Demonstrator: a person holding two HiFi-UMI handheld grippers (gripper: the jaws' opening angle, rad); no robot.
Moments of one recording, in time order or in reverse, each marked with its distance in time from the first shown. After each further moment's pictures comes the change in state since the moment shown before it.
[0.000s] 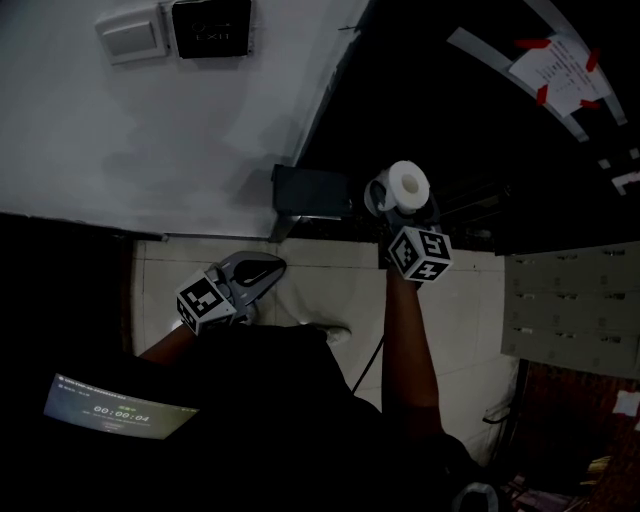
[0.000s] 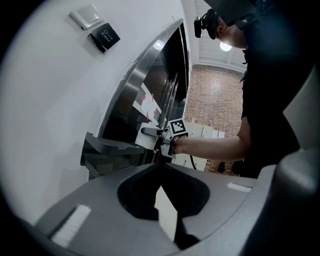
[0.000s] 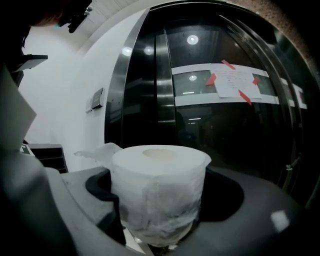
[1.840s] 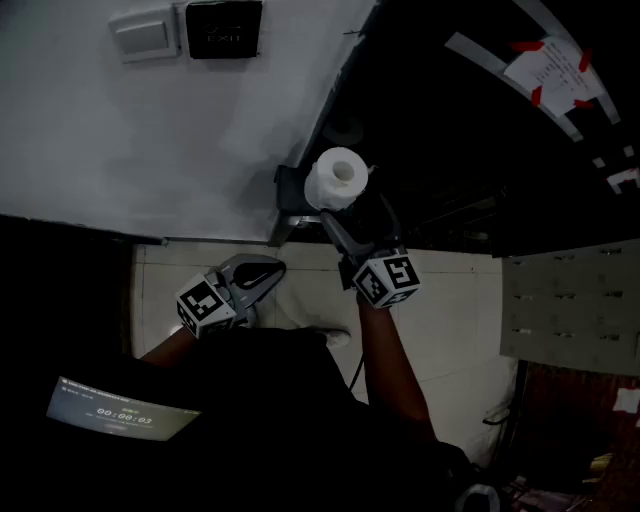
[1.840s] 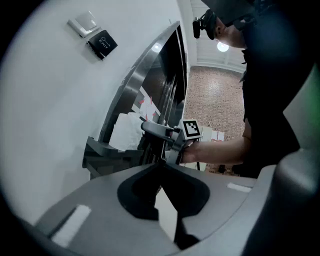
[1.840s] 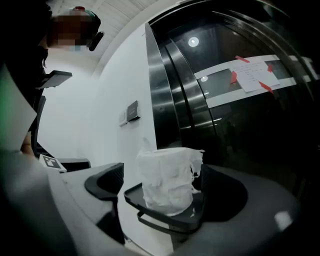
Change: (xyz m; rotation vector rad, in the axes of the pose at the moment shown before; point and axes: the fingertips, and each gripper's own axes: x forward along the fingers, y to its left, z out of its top) left arm -0.010 -0.005 0.001 0.019 -0.029 0.003; right arm -0.020 0.121 0.000 0.059 -0.118 0.280
